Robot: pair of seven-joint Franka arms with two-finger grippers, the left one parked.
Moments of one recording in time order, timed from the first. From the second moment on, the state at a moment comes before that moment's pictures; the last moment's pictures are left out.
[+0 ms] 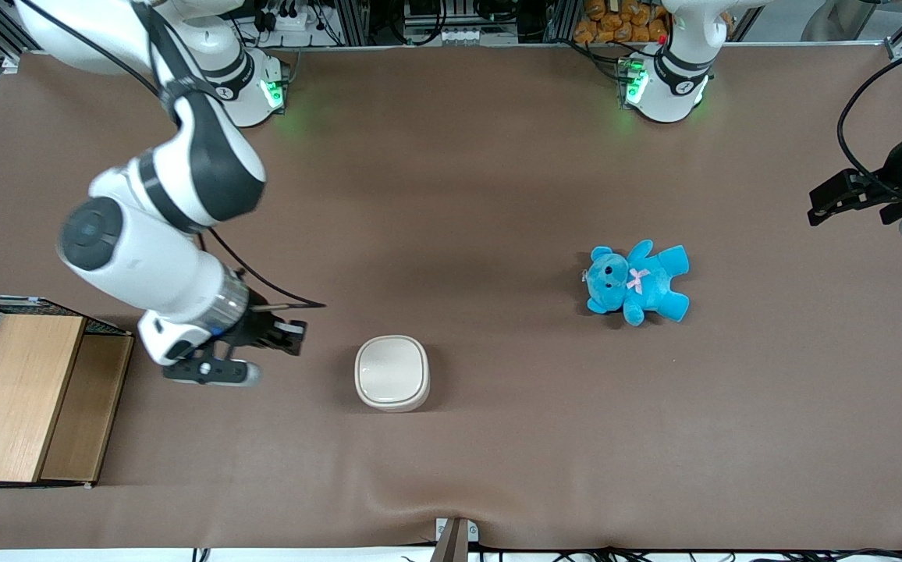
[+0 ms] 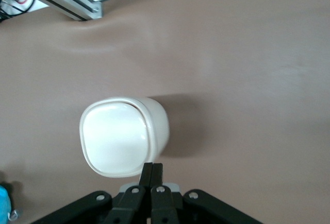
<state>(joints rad) 0.20 0.56 0.22 -1.31 0.08 2.06 0.43</state>
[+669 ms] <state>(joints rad) 0.26 0.68 0.21 -1.25 0.03 2.16 0.49</state>
